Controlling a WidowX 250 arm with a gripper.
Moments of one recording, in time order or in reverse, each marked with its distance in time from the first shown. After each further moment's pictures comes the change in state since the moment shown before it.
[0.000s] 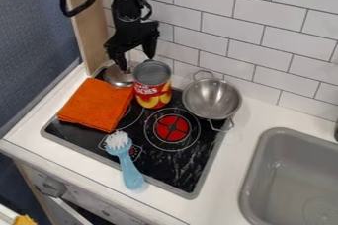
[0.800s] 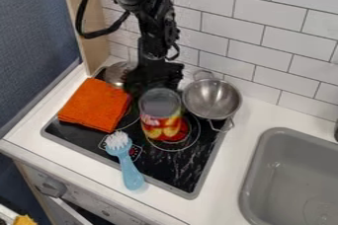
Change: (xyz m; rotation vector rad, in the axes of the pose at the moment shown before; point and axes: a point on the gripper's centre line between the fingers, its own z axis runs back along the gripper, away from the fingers) arm -0.089 0.015 -0.001 0.091 0.054 -0.234
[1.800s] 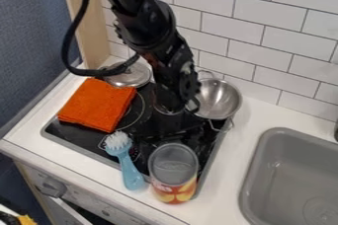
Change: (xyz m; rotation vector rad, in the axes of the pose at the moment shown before) arm -0.107 0.013 0.012 -0.005 0.094 -0.112
